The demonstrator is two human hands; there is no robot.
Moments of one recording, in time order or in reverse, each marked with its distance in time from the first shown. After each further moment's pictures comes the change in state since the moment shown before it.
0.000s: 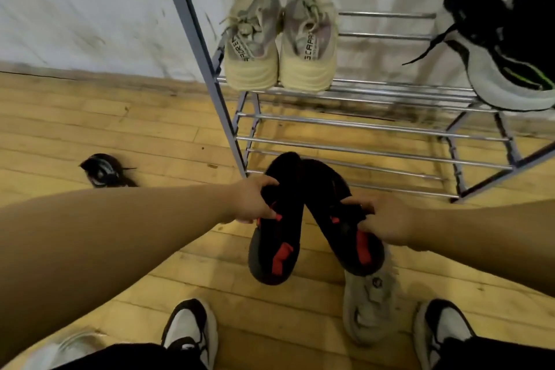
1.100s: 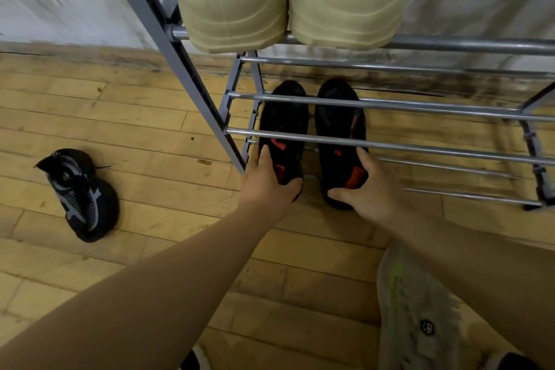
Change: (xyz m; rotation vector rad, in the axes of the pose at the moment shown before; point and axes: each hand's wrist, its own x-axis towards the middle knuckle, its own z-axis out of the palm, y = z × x) left_hand 0.139 -0.035 0.029 0.032 0.590 0.081; right_hand 0.148 -0.010 0.034 0.123 0.395 -0.196
